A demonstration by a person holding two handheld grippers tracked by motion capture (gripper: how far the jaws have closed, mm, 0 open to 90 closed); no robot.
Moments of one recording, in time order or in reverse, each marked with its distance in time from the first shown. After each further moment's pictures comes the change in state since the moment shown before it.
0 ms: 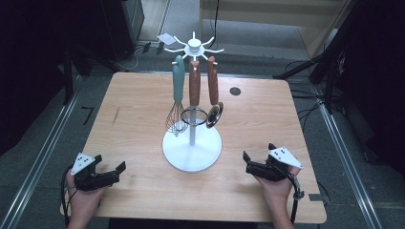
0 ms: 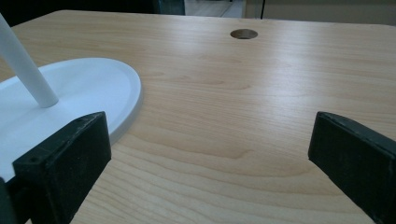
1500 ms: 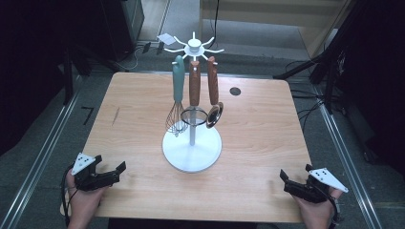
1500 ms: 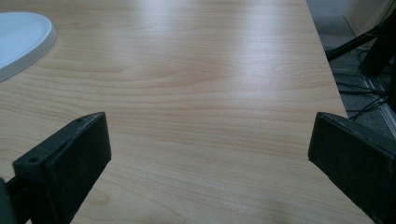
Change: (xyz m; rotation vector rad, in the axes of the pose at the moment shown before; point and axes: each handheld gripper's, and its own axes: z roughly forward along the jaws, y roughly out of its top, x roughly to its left) left arm -0.001 0.000 0.000 0.007 0.009 0.002; right arm -0.087 -0.045 -0.071 0.077 -0.114 0.048
